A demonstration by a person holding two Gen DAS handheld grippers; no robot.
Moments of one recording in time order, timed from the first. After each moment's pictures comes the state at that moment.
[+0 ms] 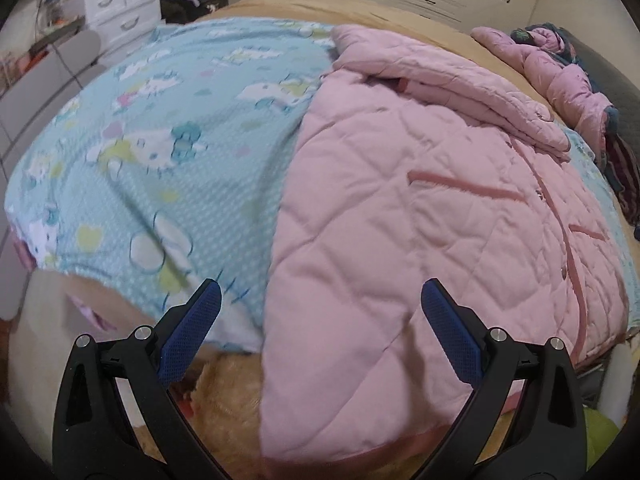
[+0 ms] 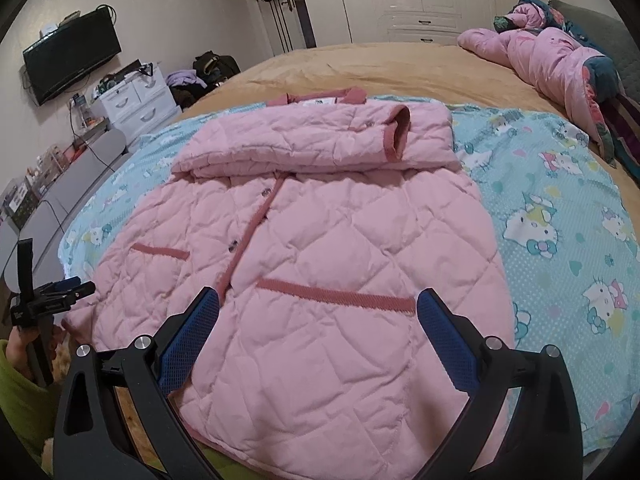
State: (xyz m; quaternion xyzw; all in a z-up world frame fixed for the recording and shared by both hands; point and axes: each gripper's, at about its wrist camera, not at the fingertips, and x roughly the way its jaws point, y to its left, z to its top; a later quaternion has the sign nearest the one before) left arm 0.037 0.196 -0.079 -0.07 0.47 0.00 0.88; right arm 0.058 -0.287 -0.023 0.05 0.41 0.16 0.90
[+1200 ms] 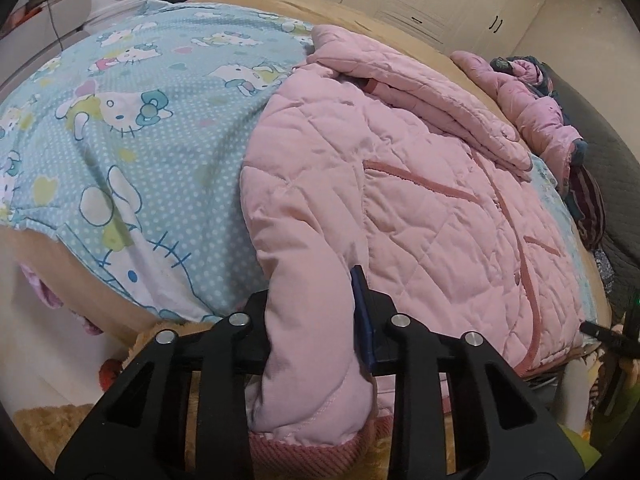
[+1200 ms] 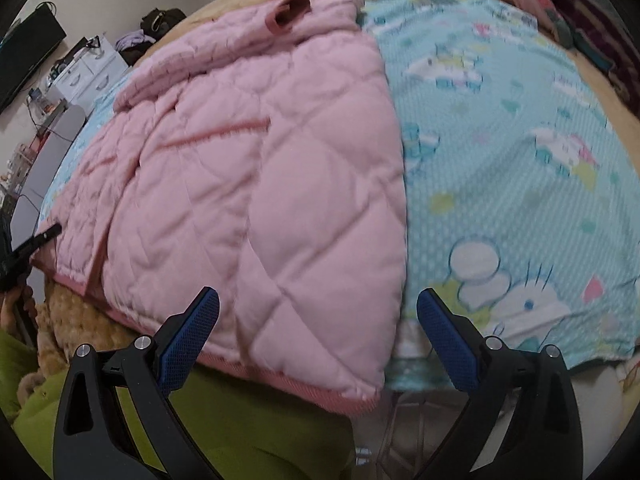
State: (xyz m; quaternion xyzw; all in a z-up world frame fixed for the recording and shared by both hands) left arm 0.027 0.185 -0.085 -0.15 0.45 -0.05 0.88; right arm -0.002 -0.382 -0.102 0.09 0.54 0.13 0.83
